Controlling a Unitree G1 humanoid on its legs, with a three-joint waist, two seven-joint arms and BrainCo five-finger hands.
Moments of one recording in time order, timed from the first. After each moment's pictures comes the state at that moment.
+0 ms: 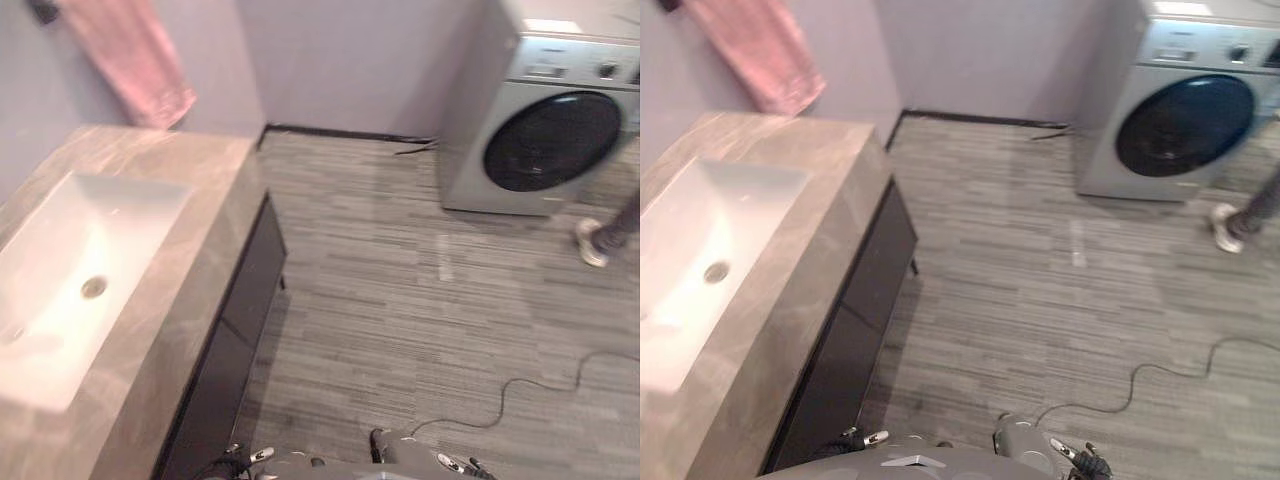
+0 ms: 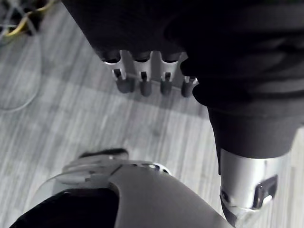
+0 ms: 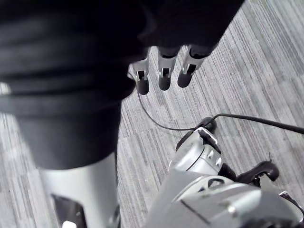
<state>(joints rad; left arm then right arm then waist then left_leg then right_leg) 0.07 0.12 0.08 1.20 0.01 -0.07 -0.02 0.12 -0.12 -0.35 1.18 0.19 -0.09 0.04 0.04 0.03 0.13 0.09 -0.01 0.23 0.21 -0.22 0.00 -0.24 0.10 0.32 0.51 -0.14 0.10</state>
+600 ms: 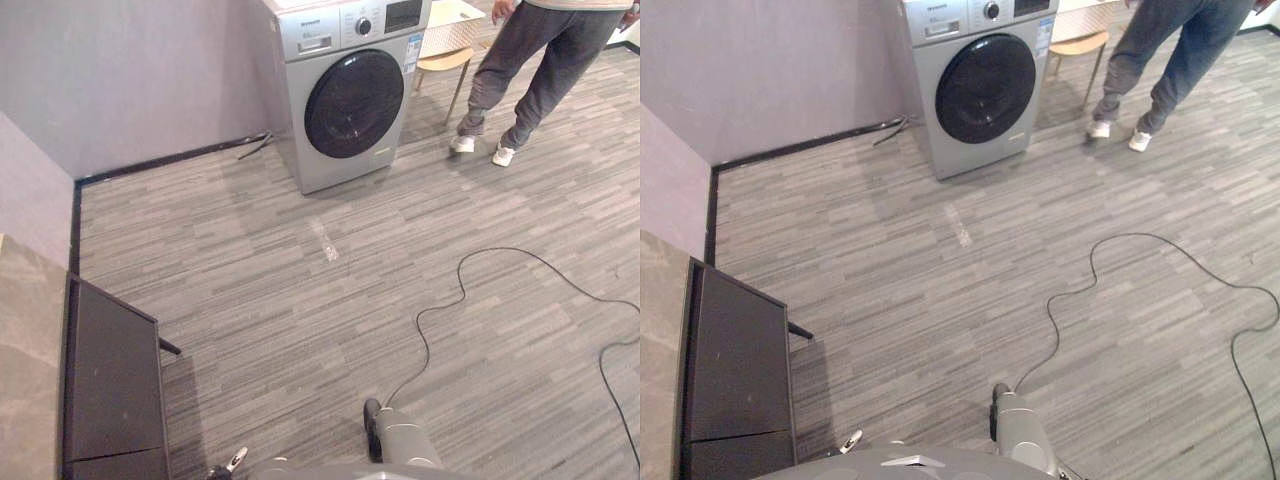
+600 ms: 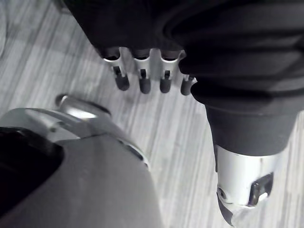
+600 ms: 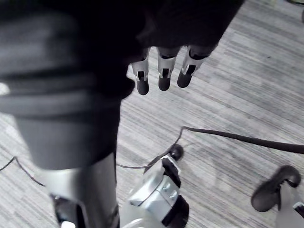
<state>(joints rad) 0.12 0.05 0.53 1.20 -0.15 -0.07 -0.03 0.18 -0.07 -0.51 1.22 0.20 -0.08 0.04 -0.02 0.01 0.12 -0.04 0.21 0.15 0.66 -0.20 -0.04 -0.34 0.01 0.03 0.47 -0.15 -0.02</state>
